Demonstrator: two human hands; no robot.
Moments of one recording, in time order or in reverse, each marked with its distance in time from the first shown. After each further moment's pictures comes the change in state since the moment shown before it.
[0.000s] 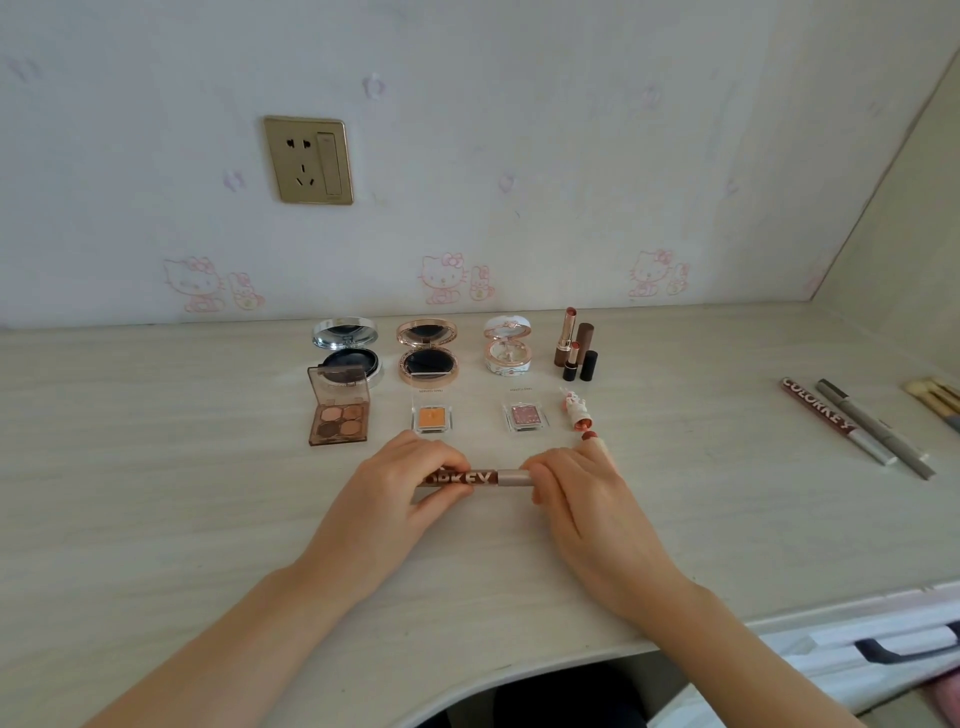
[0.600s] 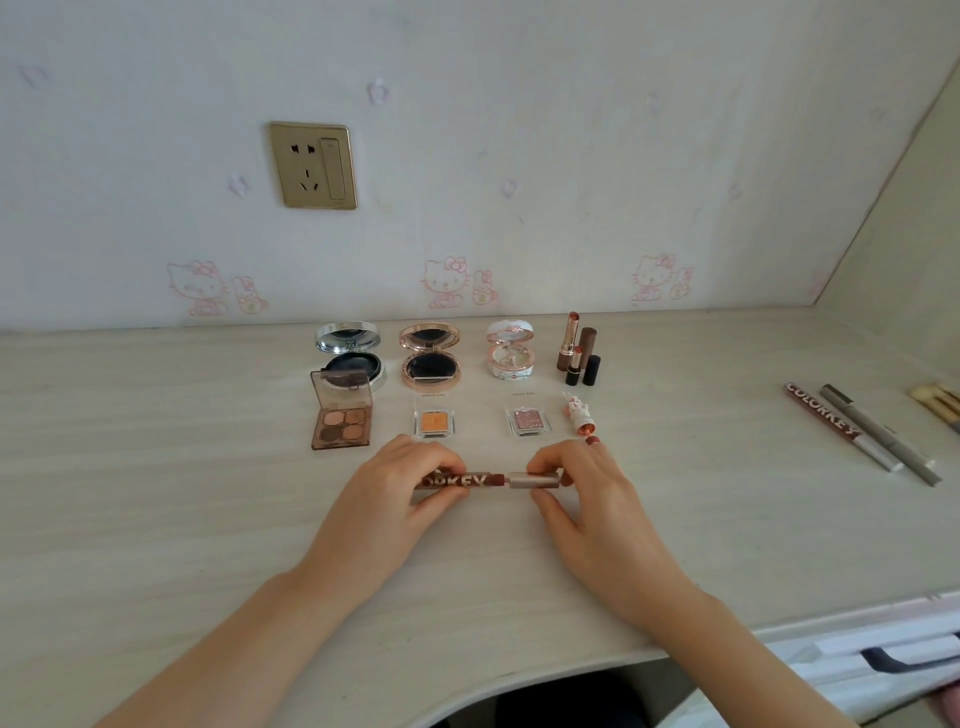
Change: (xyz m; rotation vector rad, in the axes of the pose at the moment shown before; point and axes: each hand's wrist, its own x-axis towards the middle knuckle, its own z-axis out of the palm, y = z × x) left_hand 0.000 -0.004 0.000 0.020 0.005 -0.061; right_hand -0.001 0.002 -0.004 0.099 0.000 0.055
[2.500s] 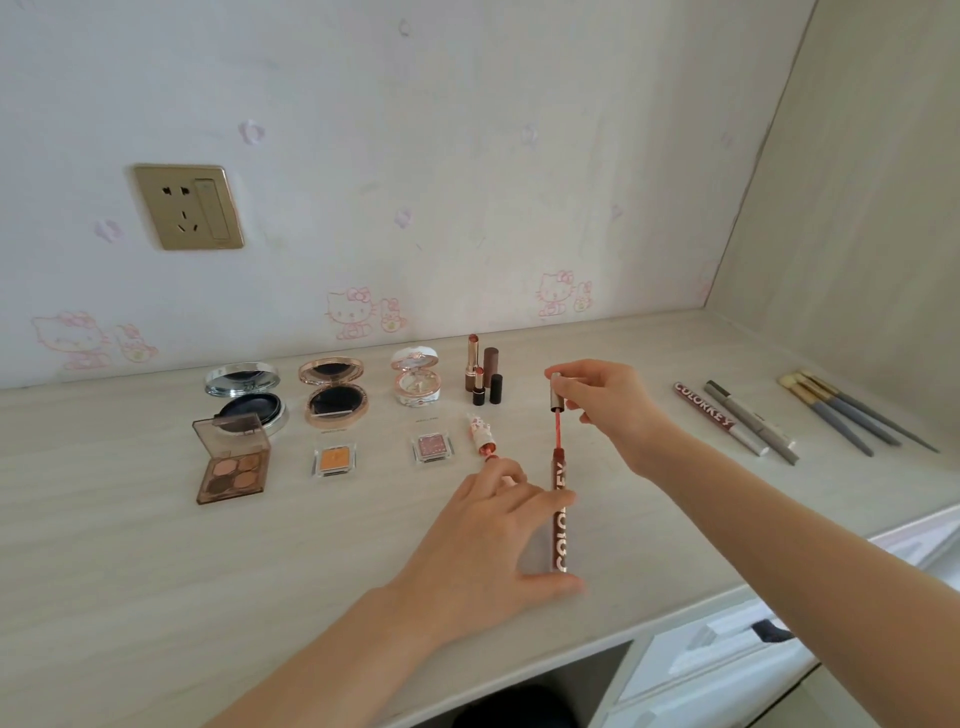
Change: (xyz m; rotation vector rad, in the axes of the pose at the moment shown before) left_hand 0.039 0.098 0.093 0.144 -0.341 0.309; right_hand 0.071 0.078 -0.101 0.476 0.148 0.544
